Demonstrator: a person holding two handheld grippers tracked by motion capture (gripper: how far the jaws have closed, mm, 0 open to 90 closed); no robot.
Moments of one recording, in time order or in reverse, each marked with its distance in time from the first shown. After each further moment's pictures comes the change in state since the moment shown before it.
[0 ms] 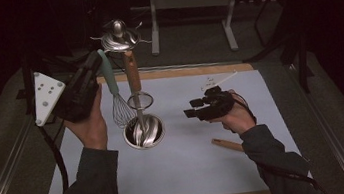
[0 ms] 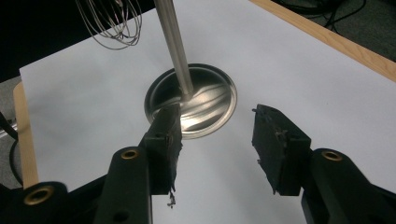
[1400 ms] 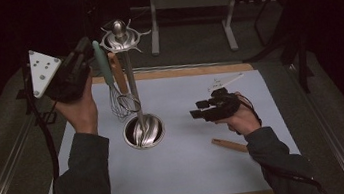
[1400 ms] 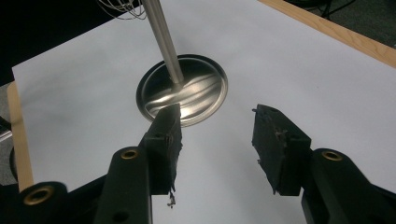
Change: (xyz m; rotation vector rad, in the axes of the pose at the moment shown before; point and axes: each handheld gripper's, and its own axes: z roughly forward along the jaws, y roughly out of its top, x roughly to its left) left arm 0.025 0.008 0.025 0.084 0.081 0.062; right arm -0.011 -0.016 -0.006 0.003 -0.009 0.043
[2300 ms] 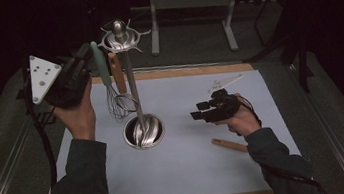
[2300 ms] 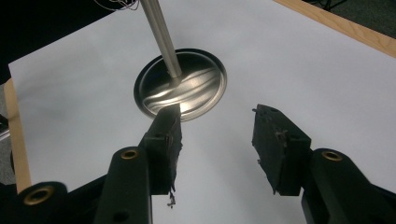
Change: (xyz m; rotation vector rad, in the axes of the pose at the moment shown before) left arm 0.002 -0.003 -0.006 0.031 -0.031 0.017; right arm -0.003 -0.005 0.003 0.014 0.000 0.010
